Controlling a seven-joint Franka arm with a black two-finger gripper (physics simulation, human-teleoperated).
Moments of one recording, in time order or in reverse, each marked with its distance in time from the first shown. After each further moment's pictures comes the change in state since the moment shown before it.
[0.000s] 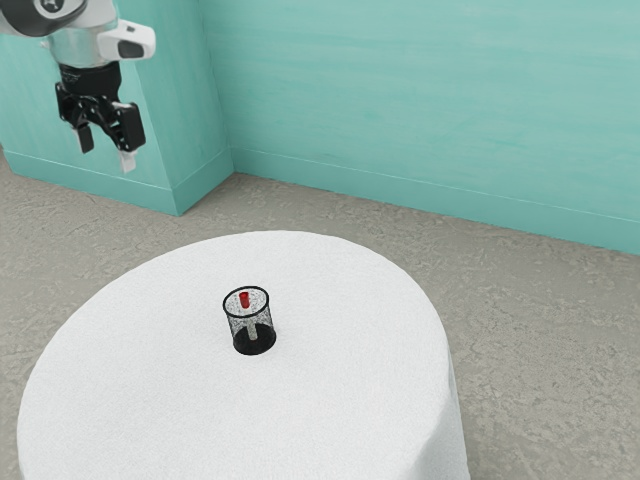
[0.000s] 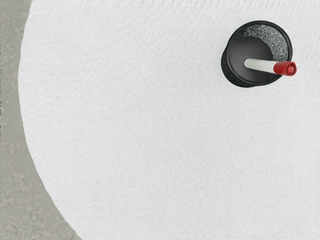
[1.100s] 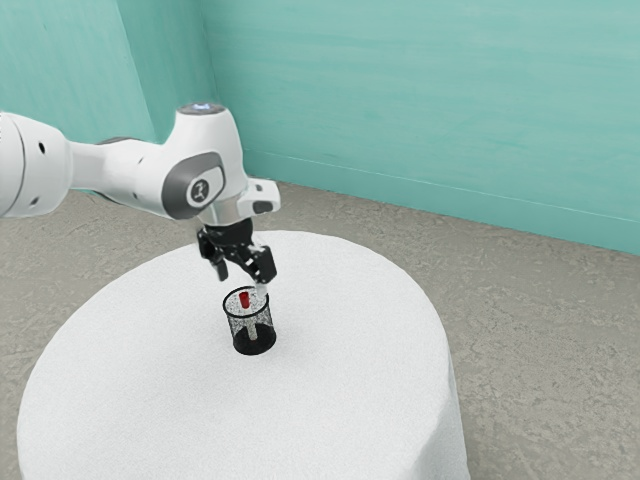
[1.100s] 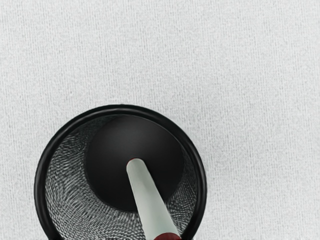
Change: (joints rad) arm -0.110 0.285 -0.029 -0.360 -0.171 0.685 -0.137
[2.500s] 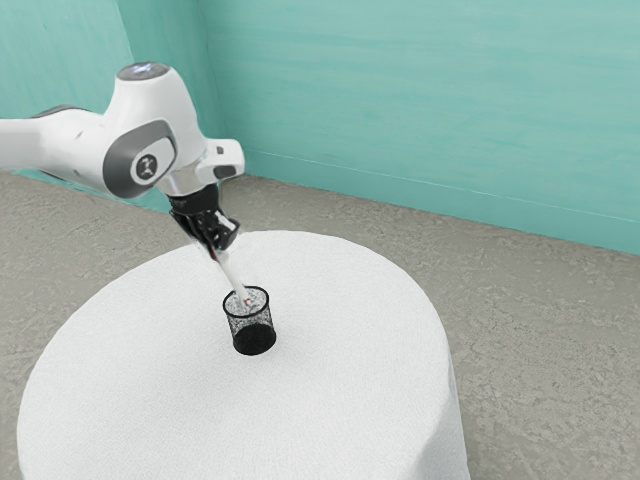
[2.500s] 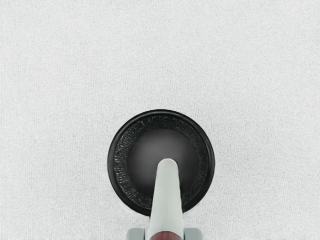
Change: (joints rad) arm 0.011 -0.239 0.003 -0.128 0.051 0.043 -0.025
